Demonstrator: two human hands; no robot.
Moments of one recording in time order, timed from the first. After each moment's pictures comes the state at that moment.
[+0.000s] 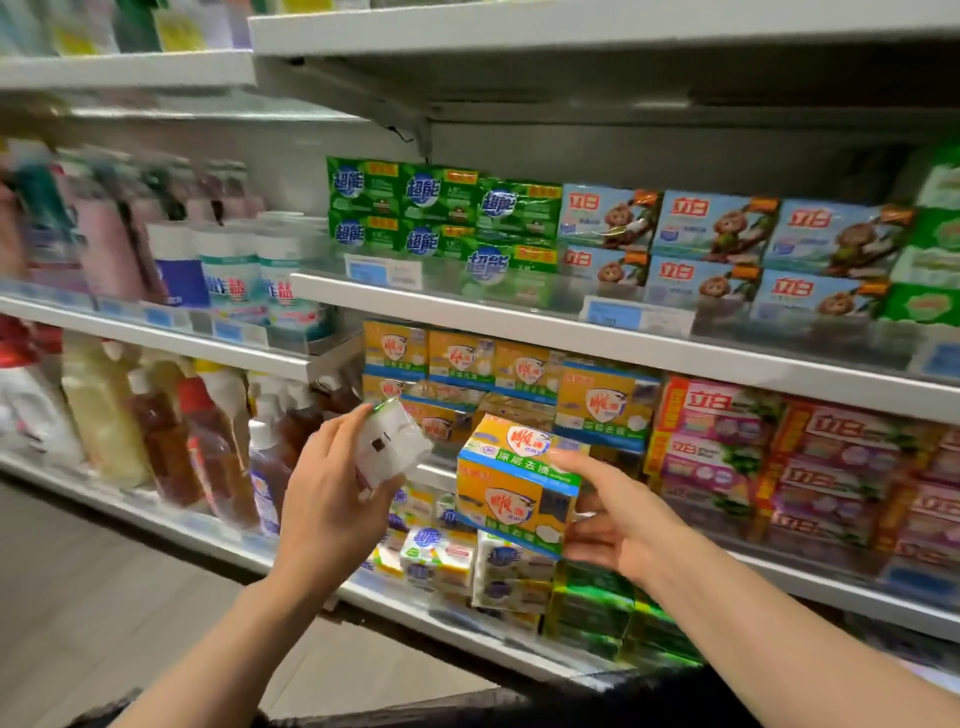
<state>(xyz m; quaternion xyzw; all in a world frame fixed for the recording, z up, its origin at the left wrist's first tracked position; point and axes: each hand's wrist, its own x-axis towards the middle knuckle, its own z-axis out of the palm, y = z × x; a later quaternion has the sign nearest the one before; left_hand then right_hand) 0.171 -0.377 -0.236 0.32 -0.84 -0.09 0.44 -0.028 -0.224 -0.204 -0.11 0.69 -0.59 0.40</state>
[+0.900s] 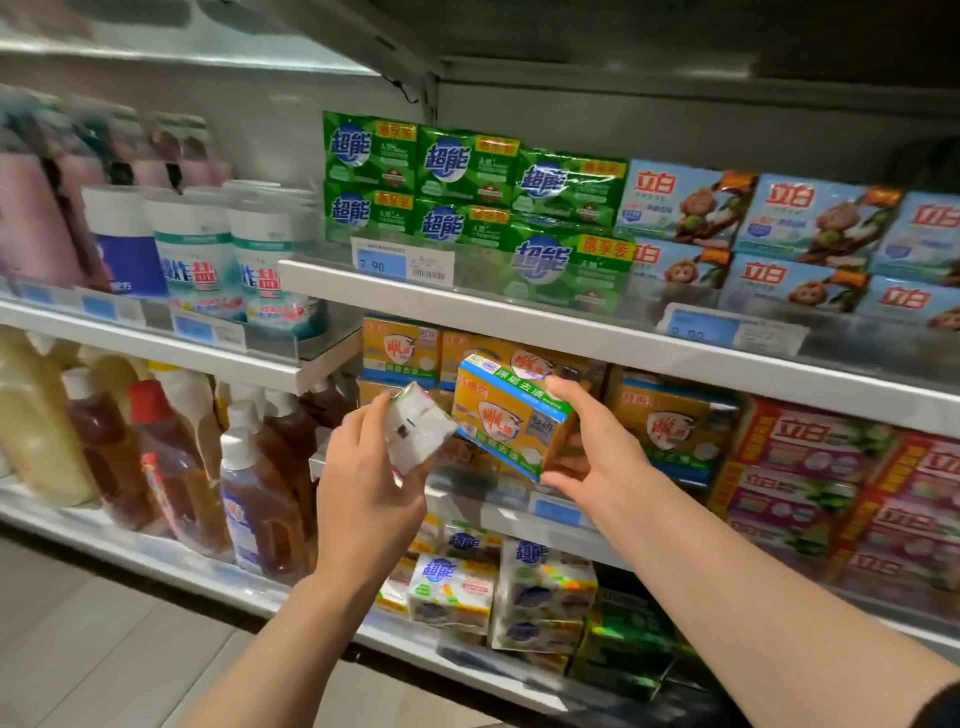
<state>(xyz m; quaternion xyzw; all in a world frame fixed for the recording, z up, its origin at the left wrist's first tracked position) 0.125 -0.450 -0.250 0.33 -0.80 -0.16 0.47 -0.043 -0.355 -0.194 -0.01 0.62 -0.71 0.34</state>
